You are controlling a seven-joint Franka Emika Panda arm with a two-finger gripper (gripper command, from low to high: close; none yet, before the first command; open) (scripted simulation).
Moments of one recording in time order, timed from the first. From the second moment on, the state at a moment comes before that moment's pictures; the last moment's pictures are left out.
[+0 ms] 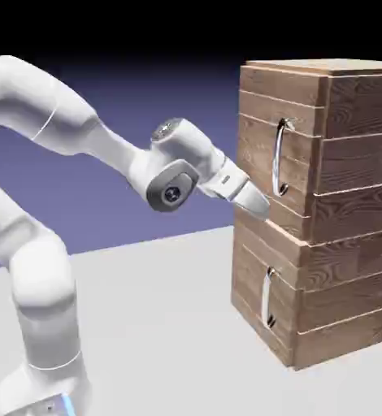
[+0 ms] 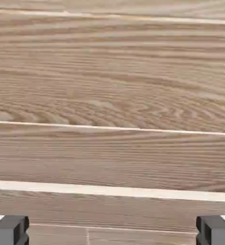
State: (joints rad) arm -0.04 -0.60 -0.07 -2.78 -0.04 3.02 0.66
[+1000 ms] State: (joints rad) arm 0.07 -0.78 -0.34 -2.53 -1.34 2.91 -0.01
